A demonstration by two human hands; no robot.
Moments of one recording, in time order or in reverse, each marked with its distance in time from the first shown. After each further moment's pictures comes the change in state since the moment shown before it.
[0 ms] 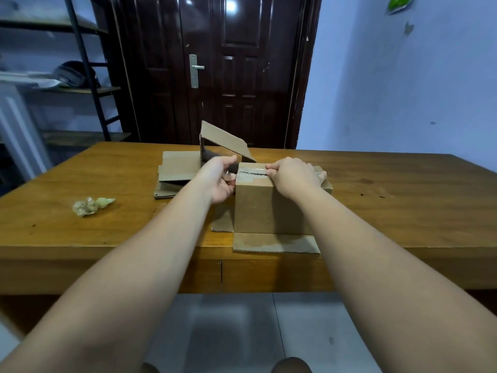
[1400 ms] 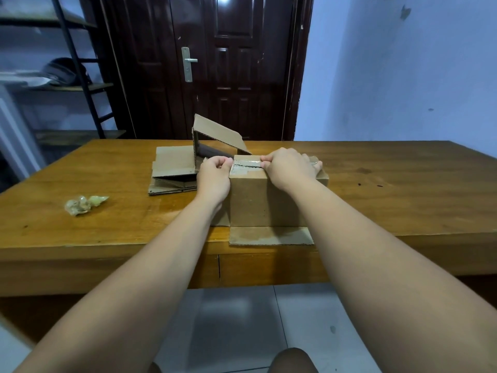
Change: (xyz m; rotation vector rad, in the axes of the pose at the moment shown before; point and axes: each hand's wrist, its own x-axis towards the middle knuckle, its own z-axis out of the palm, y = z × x) left_hand 0.008 -0.034 -0.004 0.748 0.287 0.592; right_hand 0.004 -0.001 0.005 -0.006 0.012 0.018
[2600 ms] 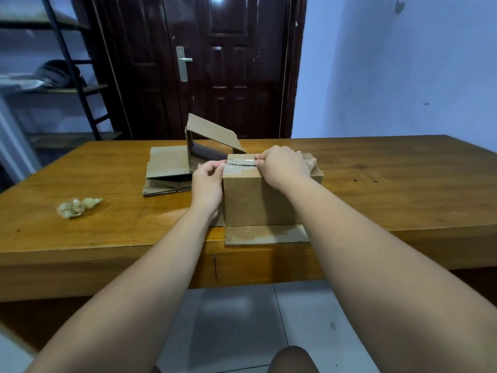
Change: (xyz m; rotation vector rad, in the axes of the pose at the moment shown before) left_hand -0.007 -0.016 0.004 -0.194 -0.007 -0.050; right_hand -0.004 0.002 -0.002 -0.007 -0.004 -0.027
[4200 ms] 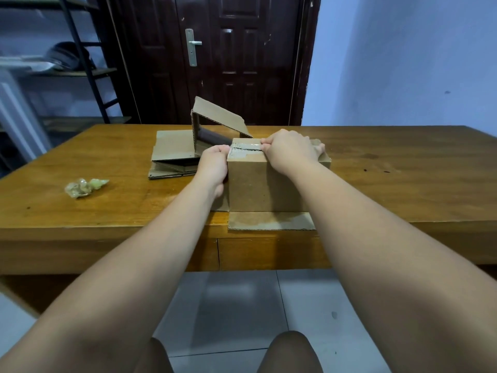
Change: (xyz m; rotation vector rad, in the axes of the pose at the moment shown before) left_hand -0.008 0.026 0.000 -0.014 -0.096 -0.215; right_hand 0.004 0.002 0.000 0.013 0.005 -0.011
